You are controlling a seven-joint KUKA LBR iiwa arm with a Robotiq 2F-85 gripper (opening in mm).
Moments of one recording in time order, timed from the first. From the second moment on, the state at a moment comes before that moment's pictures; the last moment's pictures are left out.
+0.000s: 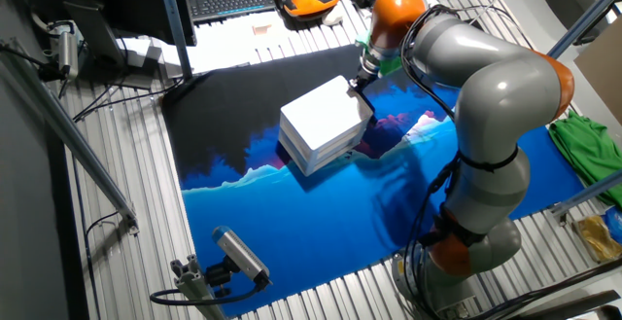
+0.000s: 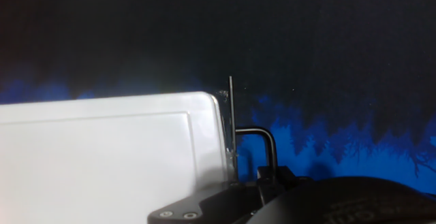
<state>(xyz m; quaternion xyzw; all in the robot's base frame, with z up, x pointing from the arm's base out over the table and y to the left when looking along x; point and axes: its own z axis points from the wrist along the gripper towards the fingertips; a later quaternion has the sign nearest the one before) 0.578 0.021 0.174 -0.12 0.99 0.01 0.05</state>
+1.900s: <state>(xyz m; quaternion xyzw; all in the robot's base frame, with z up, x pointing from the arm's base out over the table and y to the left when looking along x) 0.577 0.026 0.172 -0.10 0.99 0.02 0.04</state>
